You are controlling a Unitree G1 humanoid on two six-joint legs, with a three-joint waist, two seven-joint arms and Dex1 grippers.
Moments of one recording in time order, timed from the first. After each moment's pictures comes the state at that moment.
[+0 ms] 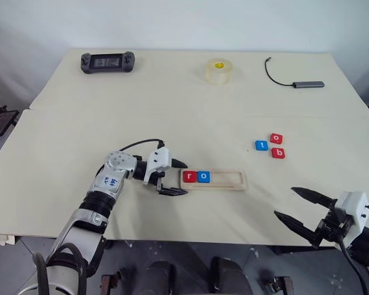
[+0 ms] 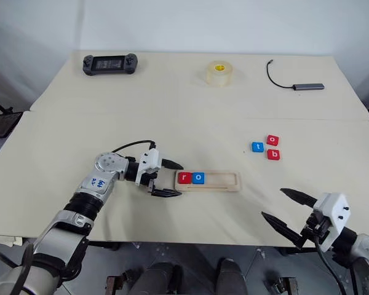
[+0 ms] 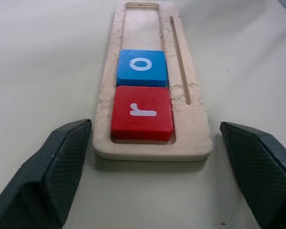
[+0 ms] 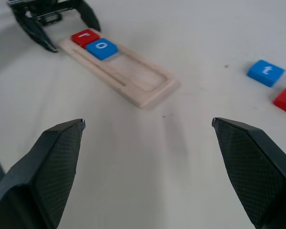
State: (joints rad) left arm -0.72 0.40 -0.19 0.63 -0.12 -0.13 -1.24; right arm 0.38 -0.64 -0.49 -0.34 0.58 0.14 0.97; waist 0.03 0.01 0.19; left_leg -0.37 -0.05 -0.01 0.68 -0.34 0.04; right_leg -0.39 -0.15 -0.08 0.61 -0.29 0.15
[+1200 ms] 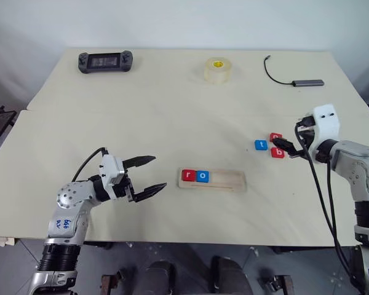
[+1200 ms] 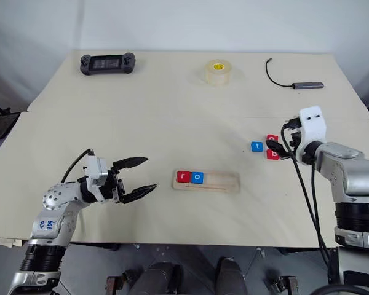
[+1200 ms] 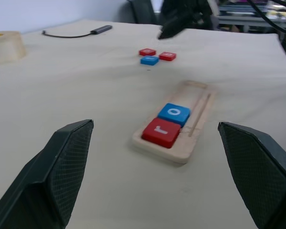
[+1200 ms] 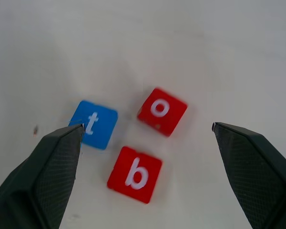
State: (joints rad) left arm -0.22 0.47 0.10 0.01 -0.41 0.01 -1.02; right arm -0.60 -0.75 -0.16 0.07 0.38 0.97 0.44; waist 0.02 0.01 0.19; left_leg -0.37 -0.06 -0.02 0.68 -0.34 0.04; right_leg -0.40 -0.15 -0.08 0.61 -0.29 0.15
